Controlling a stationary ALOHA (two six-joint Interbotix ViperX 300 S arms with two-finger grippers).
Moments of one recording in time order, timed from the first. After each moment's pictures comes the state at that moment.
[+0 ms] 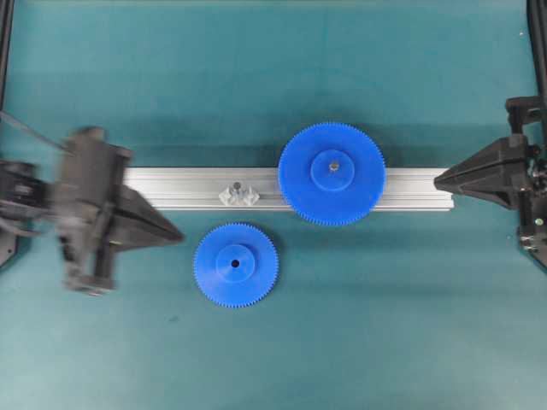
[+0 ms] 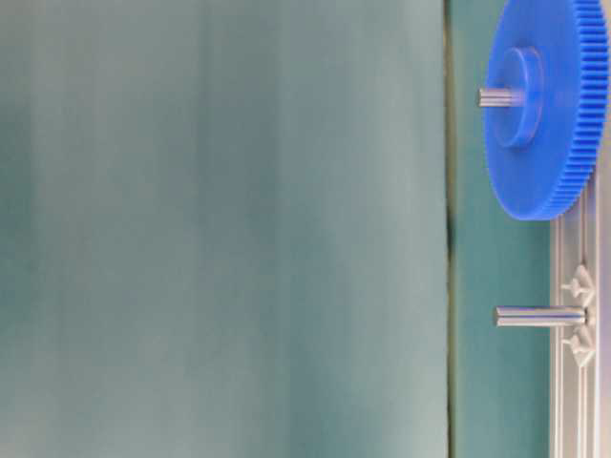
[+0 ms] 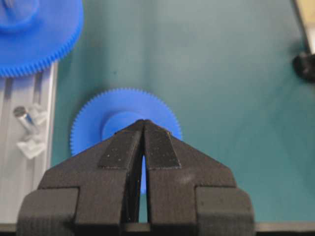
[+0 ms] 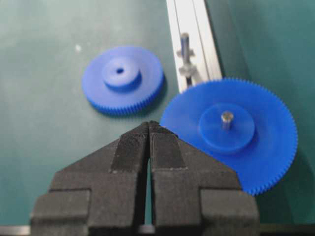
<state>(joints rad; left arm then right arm) -0.14 -0.47 0.83 0.02 0.14 -0.15 -0.03 -0.93 1.07 0.09 0.29 0.07</state>
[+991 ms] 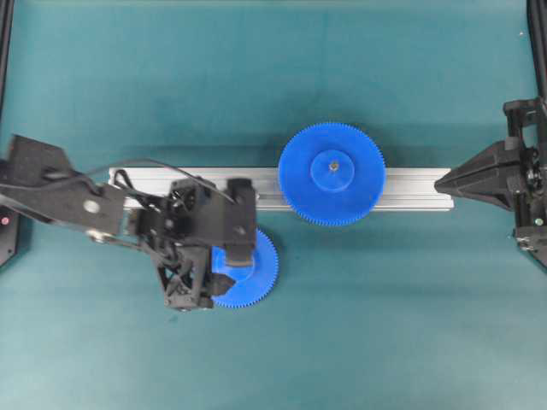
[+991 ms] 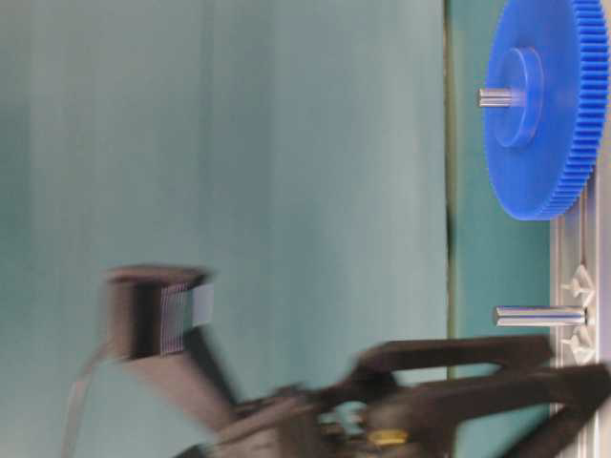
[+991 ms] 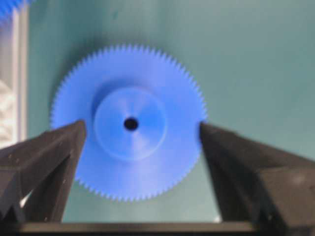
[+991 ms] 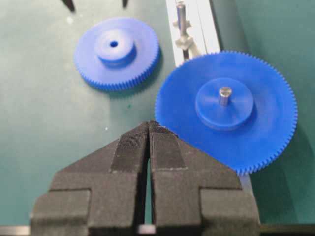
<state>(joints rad) -0.14 0.00 0.55 0.02 0.37 -0.16 -0.03 -0.92 1.07 0.09 0.34 0.08</state>
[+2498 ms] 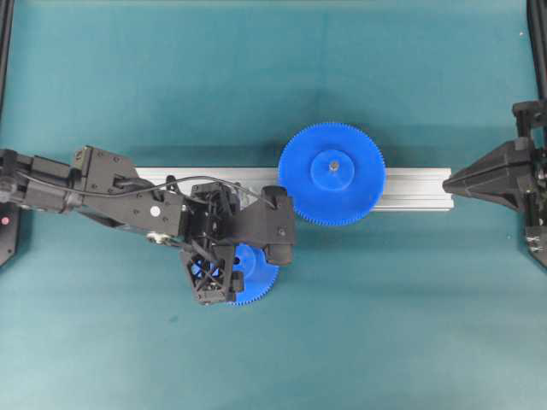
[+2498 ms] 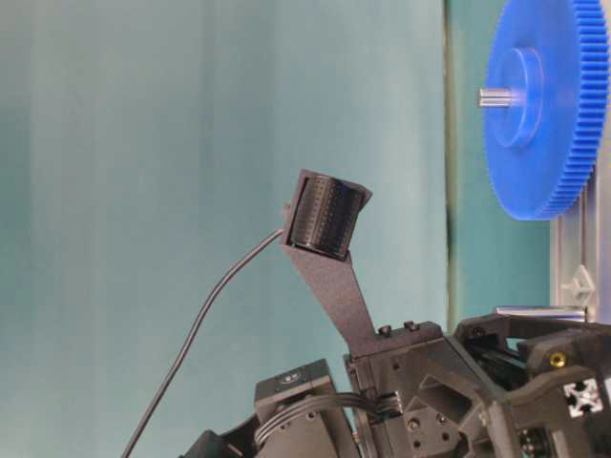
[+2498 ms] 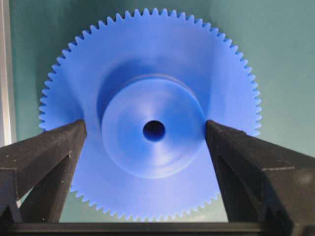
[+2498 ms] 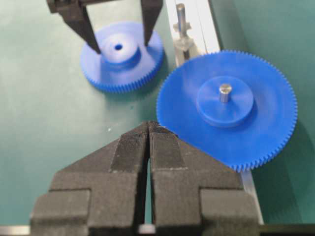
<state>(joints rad) -0.10 0.18 0.44 0.02 0.49 -0.17 -0.03 -0.98 1.10 0.09 0.34 0.09</state>
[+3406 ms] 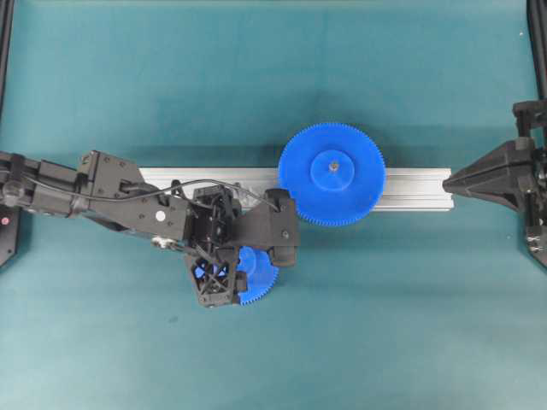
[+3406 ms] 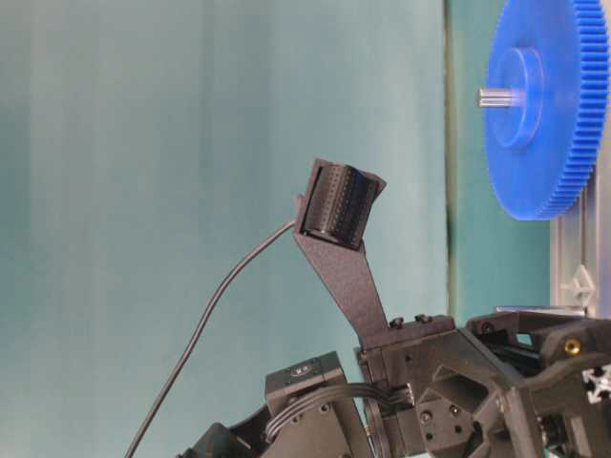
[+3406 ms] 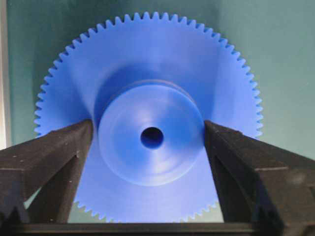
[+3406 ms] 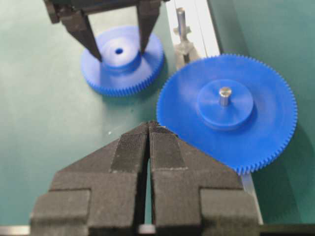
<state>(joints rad) -0.11 0.21 0.43 0.02 0.49 -0.20 -0.03 -0.99 1.10 0.09 0.33 0.09</state>
